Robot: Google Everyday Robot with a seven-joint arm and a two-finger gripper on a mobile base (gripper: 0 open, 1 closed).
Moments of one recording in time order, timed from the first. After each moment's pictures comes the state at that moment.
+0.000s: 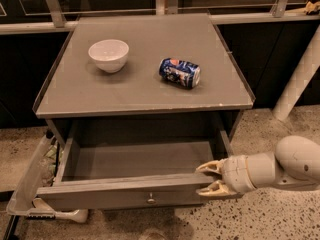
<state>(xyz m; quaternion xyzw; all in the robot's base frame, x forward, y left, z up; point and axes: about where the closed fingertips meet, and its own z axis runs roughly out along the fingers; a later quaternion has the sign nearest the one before) 0.431 -0.140 0.637 -0.67 0.61 0.19 0.37</state>
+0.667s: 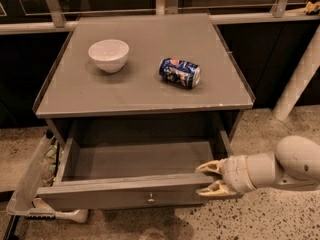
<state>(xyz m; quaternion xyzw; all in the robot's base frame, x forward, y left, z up) 0.431 -0.140 0.637 -0.67 0.61 0.19 0.37</state>
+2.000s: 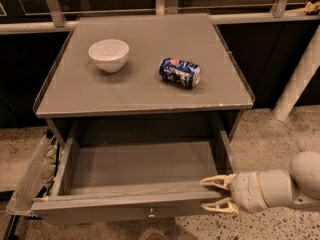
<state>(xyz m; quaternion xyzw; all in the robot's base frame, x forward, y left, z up) 0.378 -0.149 0.639 -0.68 0.59 0.22 0.38</state>
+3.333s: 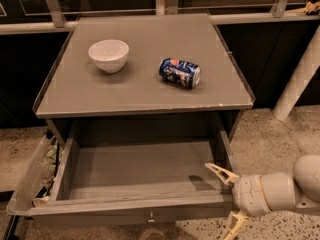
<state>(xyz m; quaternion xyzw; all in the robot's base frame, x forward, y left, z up) 0.370 -0.151 0.639 -0.68 0.59 0.22 0.38</state>
